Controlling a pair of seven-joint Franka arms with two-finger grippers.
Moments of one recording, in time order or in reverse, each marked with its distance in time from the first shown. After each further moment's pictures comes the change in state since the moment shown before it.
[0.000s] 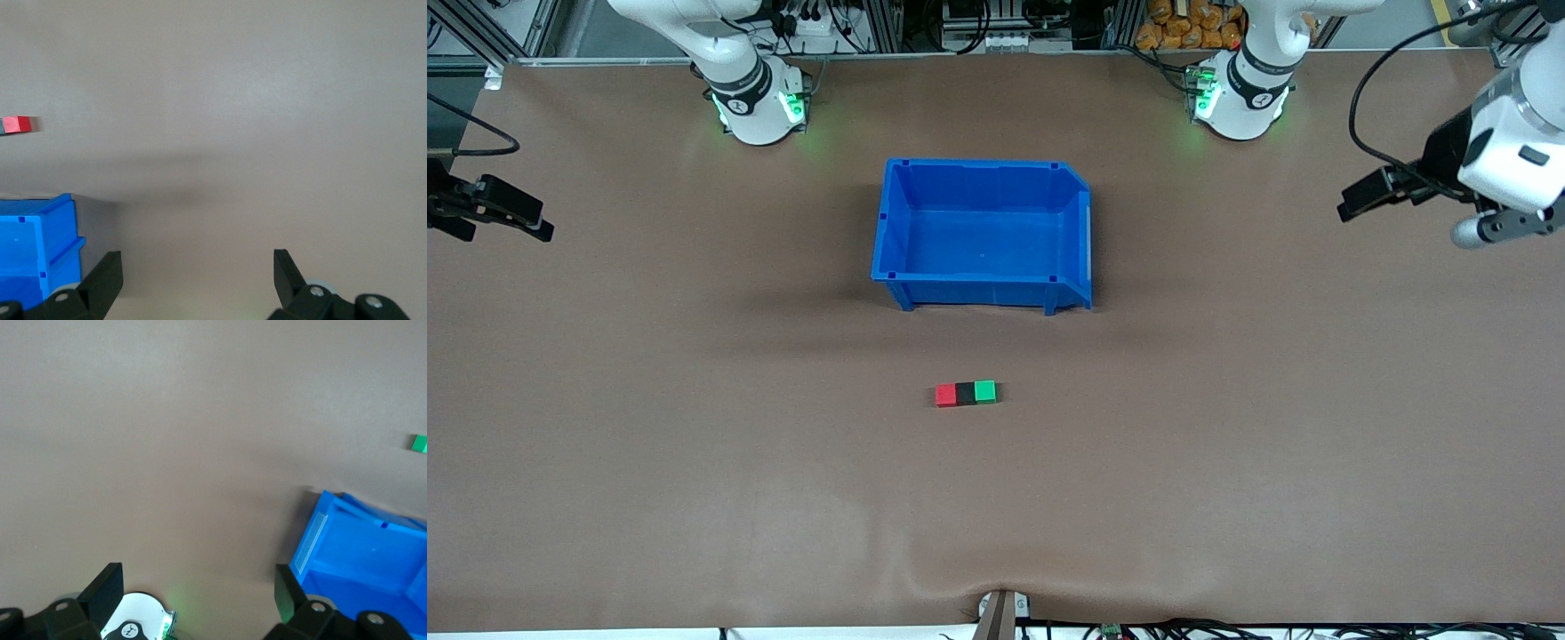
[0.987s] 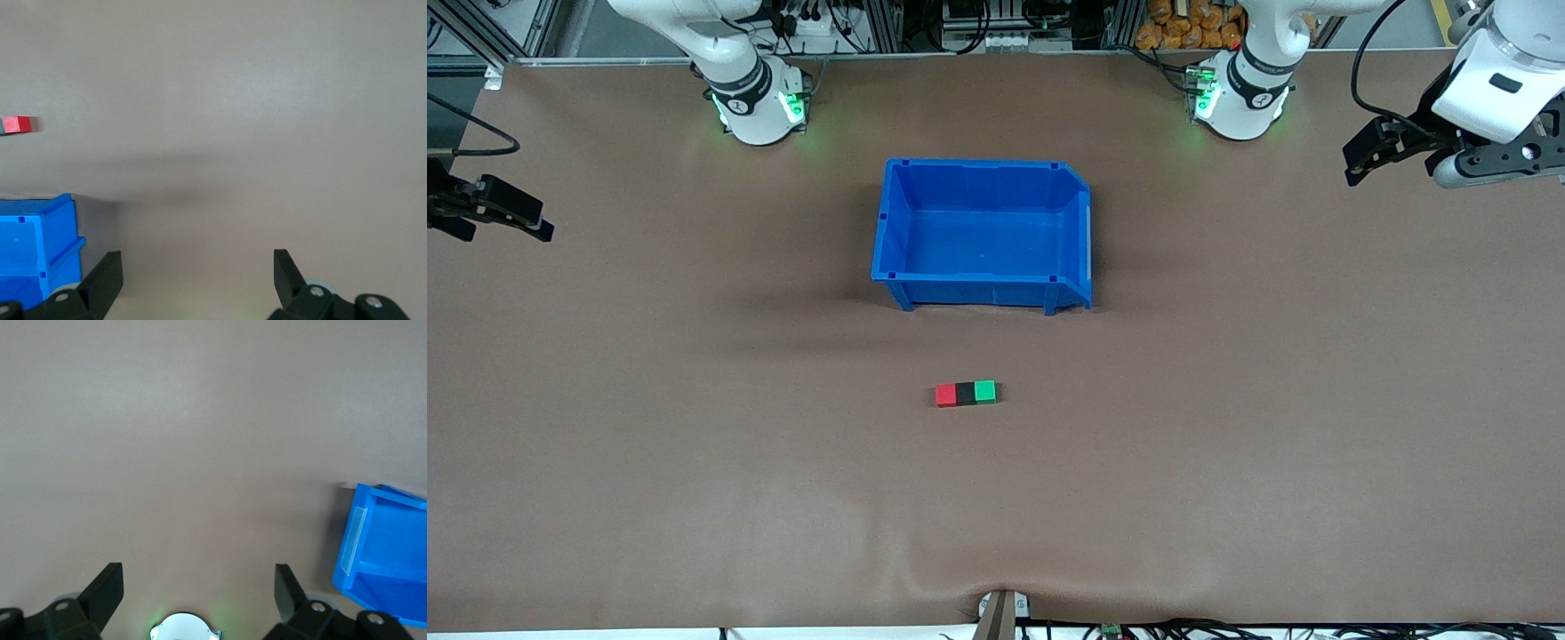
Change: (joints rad) left arm 0.002 -0.131 -0.037 -0.119 0.108 0.069 0.116; right arm 0.000 0.000 0.000 0.000 0.000 0.000 0.000
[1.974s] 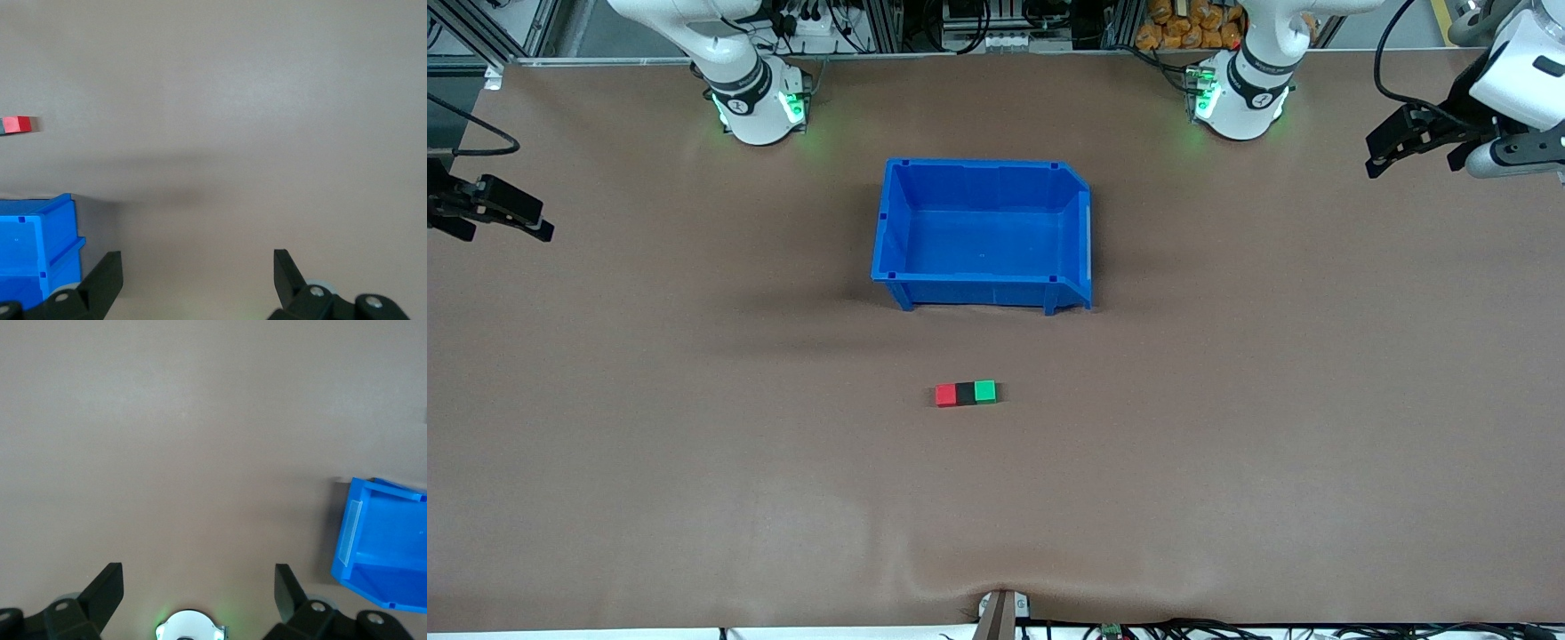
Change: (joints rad) left arm 0.007 0.014 0.028 0.054 -0.024 -0.037 0.076; right arm 0.000 0.000 0.000 0.000 0.000 0.000 0.000
